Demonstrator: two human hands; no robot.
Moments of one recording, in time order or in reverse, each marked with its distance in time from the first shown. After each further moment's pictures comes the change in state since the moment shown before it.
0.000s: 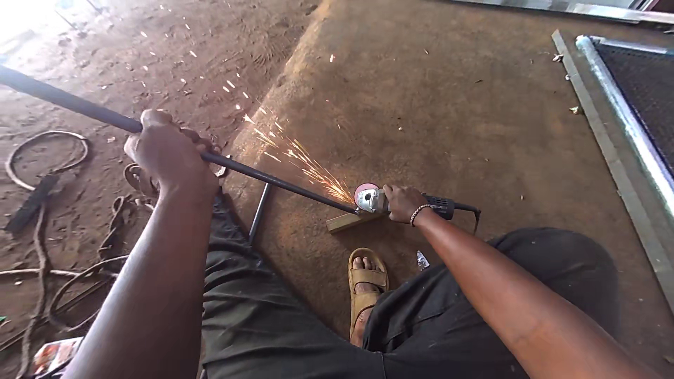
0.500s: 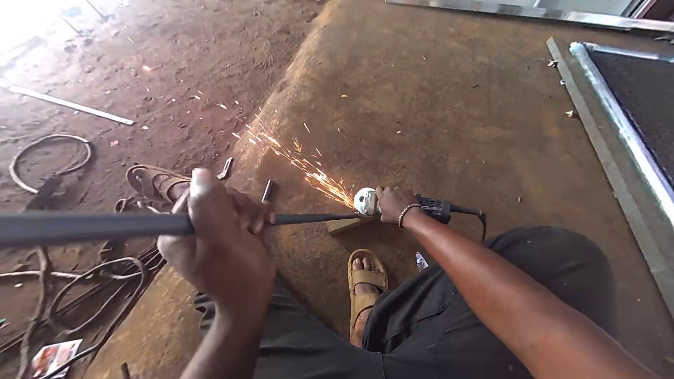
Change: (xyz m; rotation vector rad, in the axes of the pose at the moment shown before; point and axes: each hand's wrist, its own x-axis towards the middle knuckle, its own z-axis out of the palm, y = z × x) left_hand -0.171 0.027 -0.022 -0.163 -0.283 0.327; right_hand -0.009 -0.038 -0.030 -0.009 -0.087 0.105
